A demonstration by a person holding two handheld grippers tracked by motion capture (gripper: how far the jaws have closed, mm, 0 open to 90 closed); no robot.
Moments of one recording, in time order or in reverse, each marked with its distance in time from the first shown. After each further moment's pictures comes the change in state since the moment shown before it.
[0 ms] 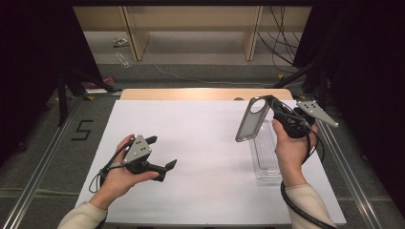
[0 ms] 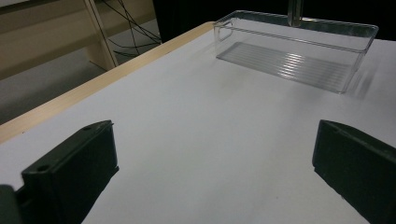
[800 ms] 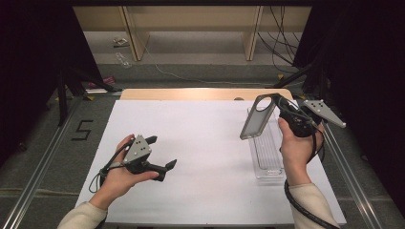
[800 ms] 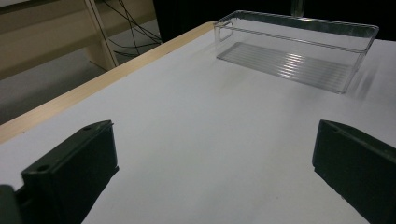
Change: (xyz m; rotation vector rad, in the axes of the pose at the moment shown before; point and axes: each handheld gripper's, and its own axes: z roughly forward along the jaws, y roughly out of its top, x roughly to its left) left arm 0.000 0.000 0.000 0.000 0.001 0.000; right arm -0.011 0.006 -0.005 -0.020 -0.027 0.007
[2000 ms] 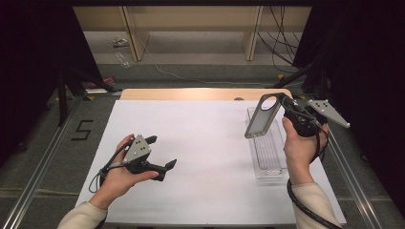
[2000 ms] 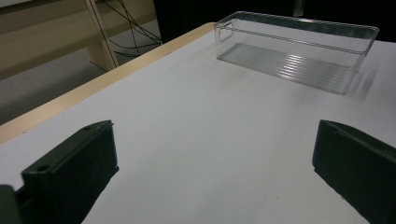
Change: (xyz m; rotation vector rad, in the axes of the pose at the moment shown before) left arm 0.000 0.000 0.000 -0.003 0.001 -0.003; right arm -0.009 0.001 -0.002 -0.004 -0.041 -0.013
